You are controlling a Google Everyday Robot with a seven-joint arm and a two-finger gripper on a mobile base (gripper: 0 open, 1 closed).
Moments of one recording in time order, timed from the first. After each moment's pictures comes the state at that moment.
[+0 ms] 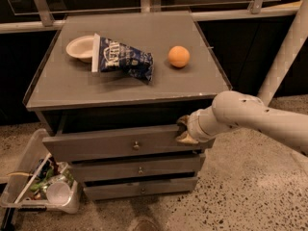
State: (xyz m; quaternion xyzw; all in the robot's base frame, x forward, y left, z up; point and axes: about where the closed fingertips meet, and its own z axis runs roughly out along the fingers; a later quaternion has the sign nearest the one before) arm 0.573 -0.117 0.638 -0.66 0.69 0.04 0.28
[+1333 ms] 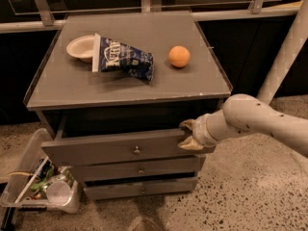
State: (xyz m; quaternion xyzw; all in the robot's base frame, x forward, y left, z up) arm 0.550 -0.125 0.634 -0.65 0.70 0.09 0.29
